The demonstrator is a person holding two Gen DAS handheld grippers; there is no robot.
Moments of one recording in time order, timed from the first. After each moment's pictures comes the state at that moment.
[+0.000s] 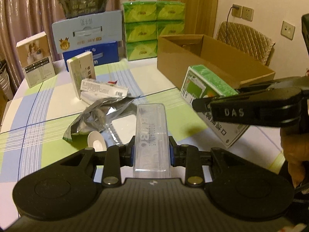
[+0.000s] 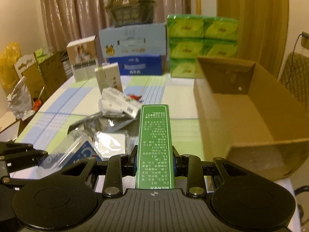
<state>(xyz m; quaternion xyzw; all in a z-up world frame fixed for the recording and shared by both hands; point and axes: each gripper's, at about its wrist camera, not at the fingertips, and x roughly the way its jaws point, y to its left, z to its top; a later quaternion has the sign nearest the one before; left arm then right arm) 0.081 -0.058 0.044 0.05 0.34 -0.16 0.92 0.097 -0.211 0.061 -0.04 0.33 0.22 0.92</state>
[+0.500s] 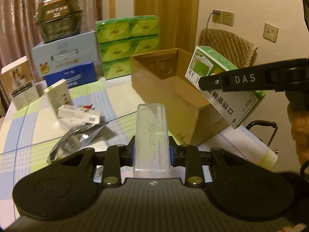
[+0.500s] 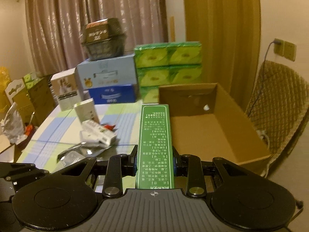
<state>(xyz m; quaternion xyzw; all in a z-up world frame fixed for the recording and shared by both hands) 0.077 -0.126 0.089 0.07 0.32 -0.20 0.92 0.107 -0.288 0.129 -0.01 0.29 0.18 0.94</state>
